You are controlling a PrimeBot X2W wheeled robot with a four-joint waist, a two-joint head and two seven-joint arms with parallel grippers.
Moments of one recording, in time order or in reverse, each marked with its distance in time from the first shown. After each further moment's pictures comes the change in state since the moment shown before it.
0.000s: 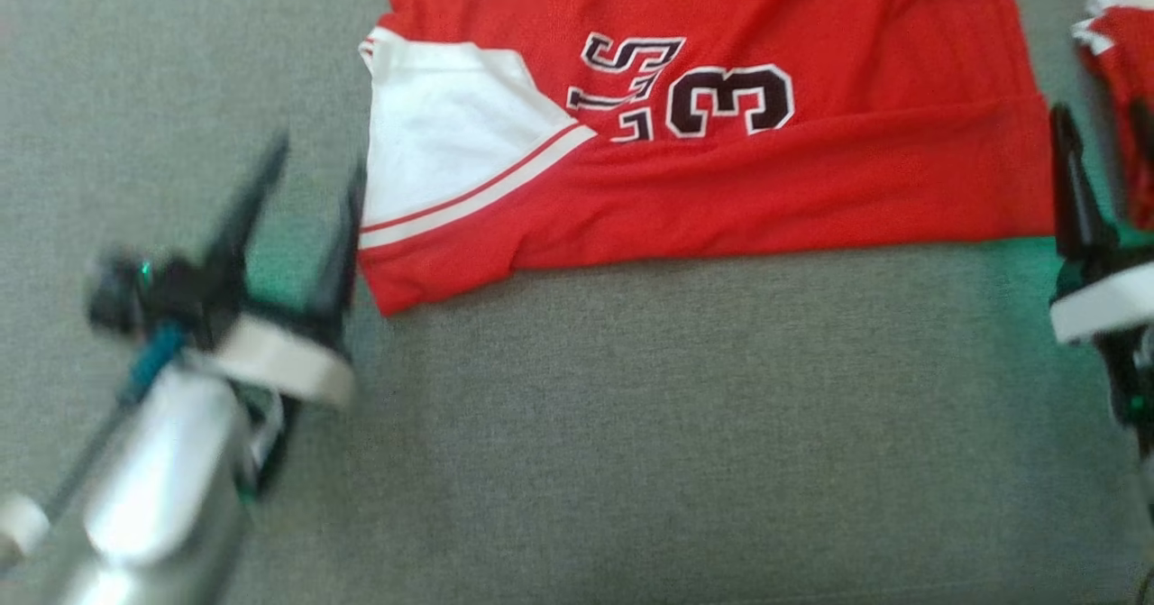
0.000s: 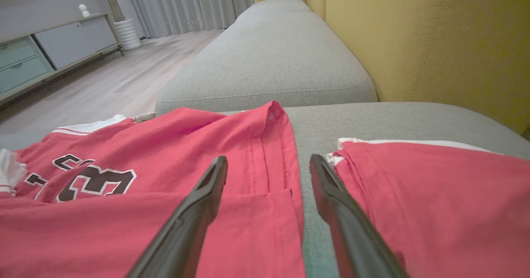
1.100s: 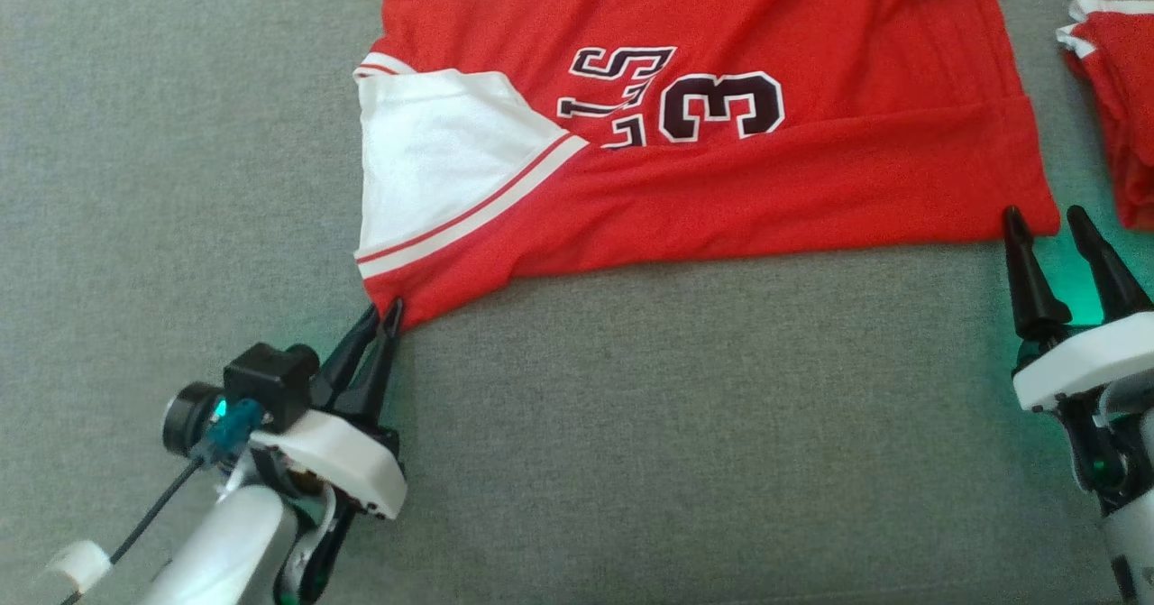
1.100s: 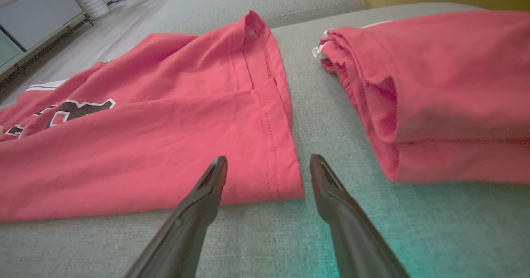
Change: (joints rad) left arm 0.282 -0.029 -0.043 -0.165 -0.144 0.092 0.265; right arm 0.117 0.071 -0.021 0.060 0.031 0.000 0.074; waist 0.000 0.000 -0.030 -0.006
